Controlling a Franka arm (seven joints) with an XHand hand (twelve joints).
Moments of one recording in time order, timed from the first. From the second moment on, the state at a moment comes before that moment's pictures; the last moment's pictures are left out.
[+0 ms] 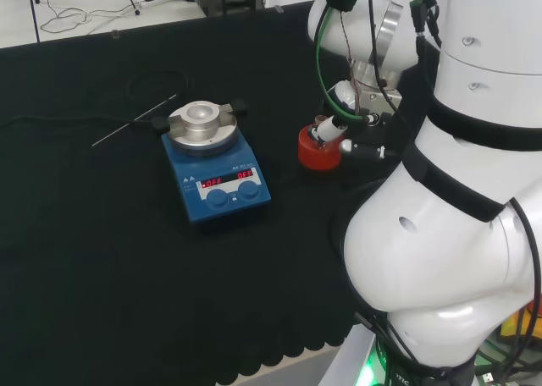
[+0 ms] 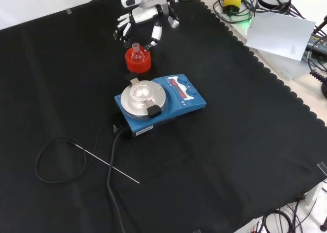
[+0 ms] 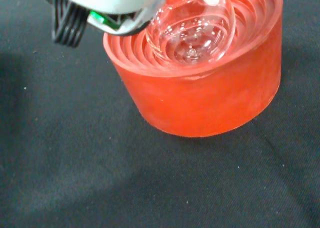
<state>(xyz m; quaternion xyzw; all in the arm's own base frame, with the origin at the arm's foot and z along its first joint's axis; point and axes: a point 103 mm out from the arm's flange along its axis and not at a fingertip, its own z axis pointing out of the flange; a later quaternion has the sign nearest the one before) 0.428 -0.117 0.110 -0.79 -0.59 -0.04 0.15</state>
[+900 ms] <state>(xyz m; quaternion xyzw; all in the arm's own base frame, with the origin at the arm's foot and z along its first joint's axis) 0.436 -0.123 0.111 -0.79 -0.59 -0.05 0.12</state>
